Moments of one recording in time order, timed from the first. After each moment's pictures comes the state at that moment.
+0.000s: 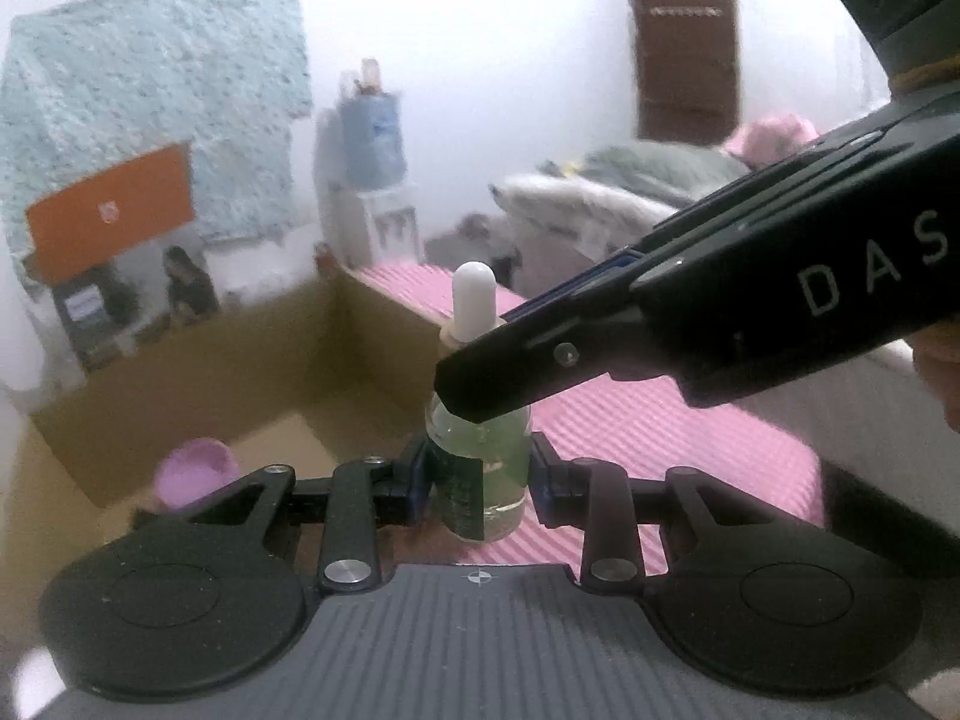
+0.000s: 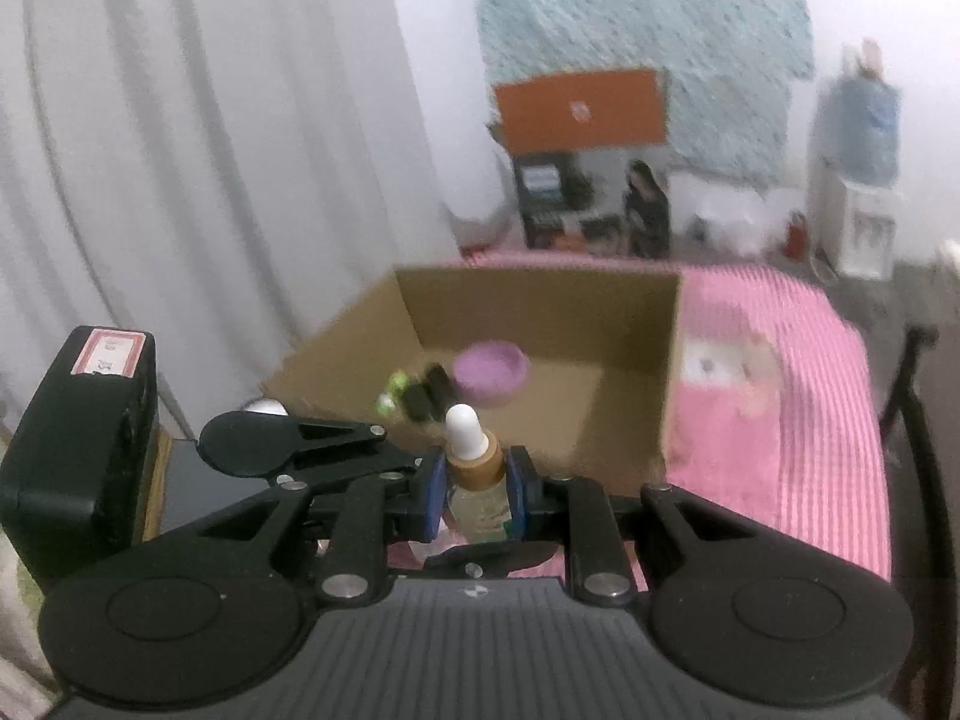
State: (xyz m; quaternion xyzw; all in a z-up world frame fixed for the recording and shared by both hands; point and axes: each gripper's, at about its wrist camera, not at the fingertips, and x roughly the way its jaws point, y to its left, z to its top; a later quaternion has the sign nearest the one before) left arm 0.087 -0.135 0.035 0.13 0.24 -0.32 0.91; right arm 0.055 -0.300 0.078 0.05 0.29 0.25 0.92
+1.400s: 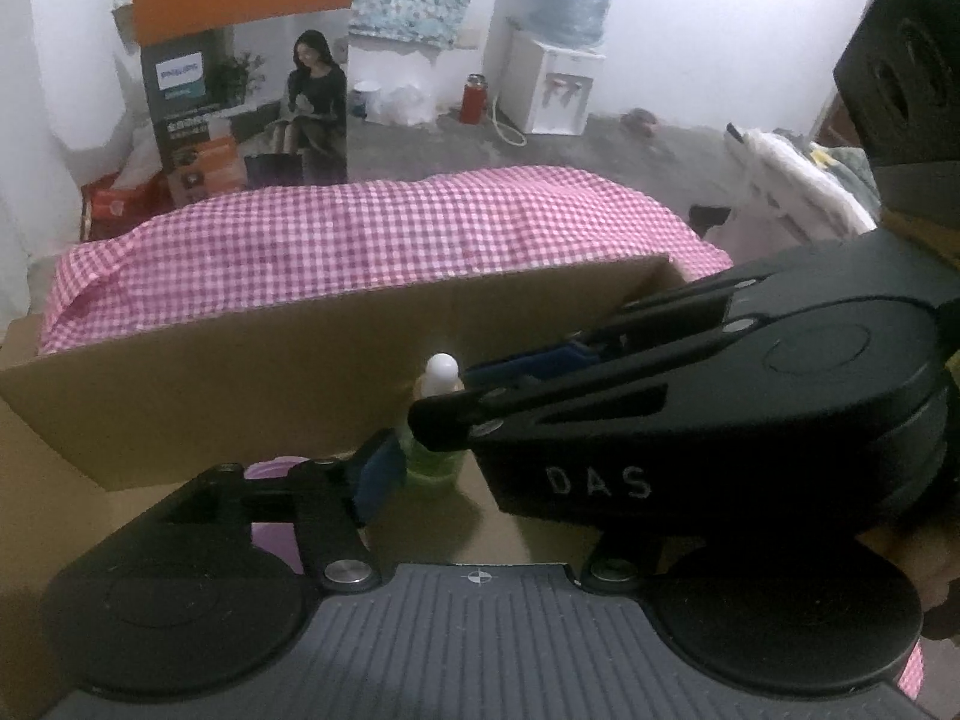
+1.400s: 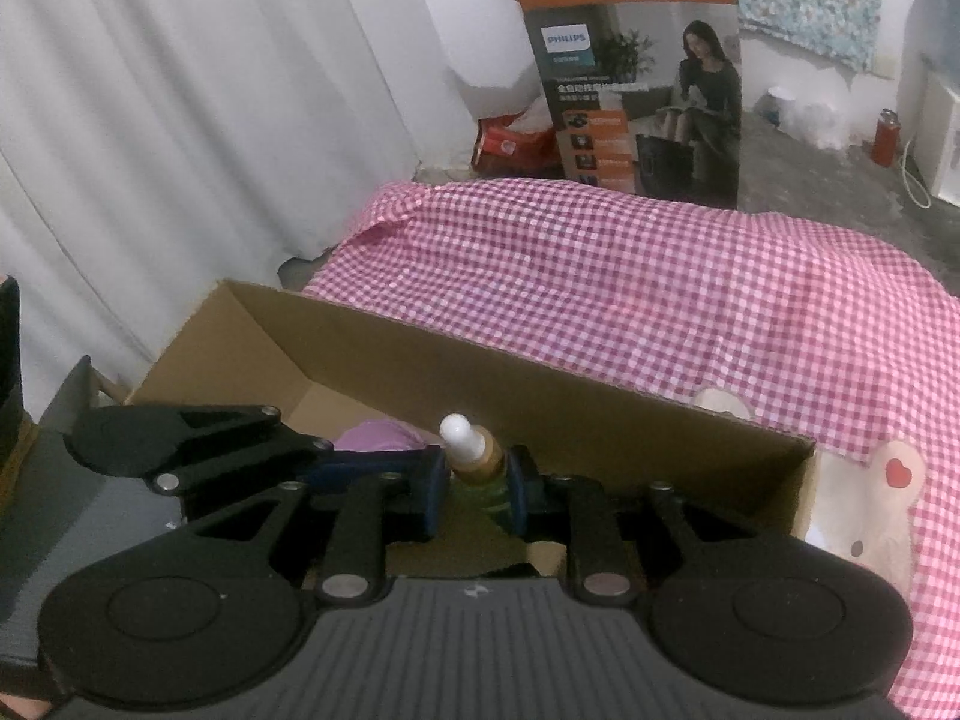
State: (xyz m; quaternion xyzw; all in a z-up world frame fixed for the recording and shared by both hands) left arm 0.298 -0.117 0.018 0.01 0.43 -0.19 0.88; right arm 0.348 -0.247 0.012 0.03 0.44 0.30 0.84
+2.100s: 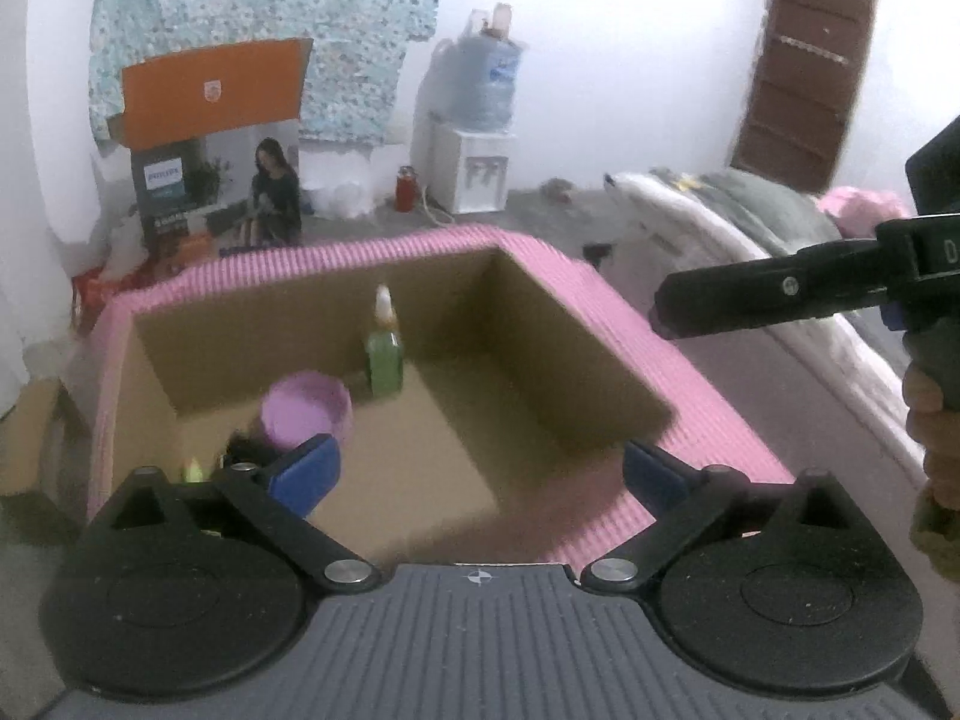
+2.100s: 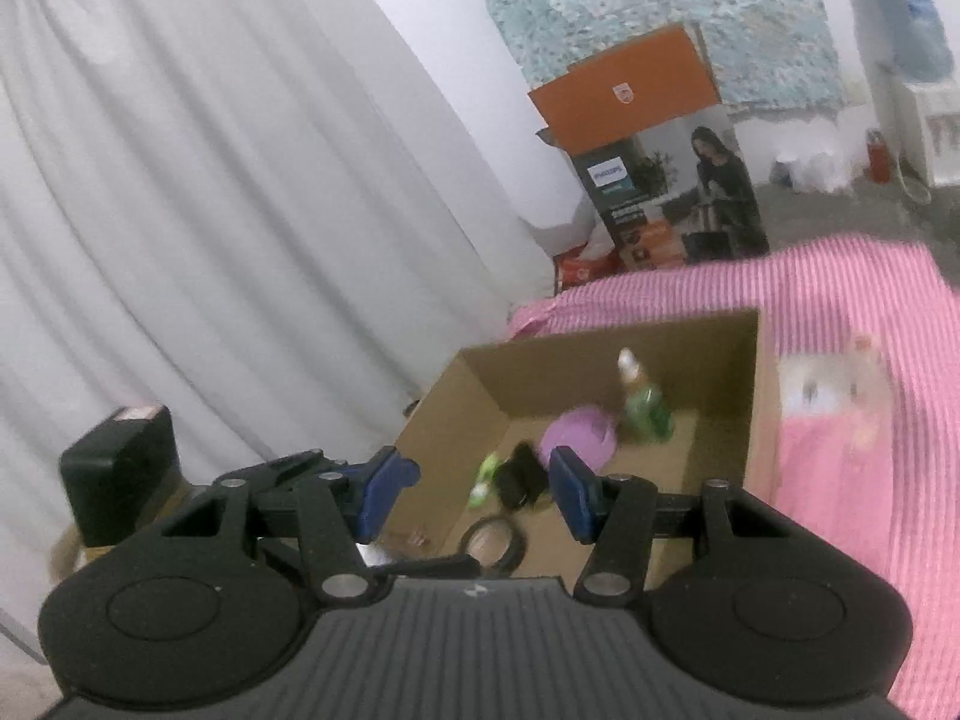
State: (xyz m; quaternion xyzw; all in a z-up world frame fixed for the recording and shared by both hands) left arm 0.122 -0.070 0.064 0.03 0.33 -0.26 0.91; right arm 0.141 -0.335 0.083 0.20 0.31 0.34 0.86
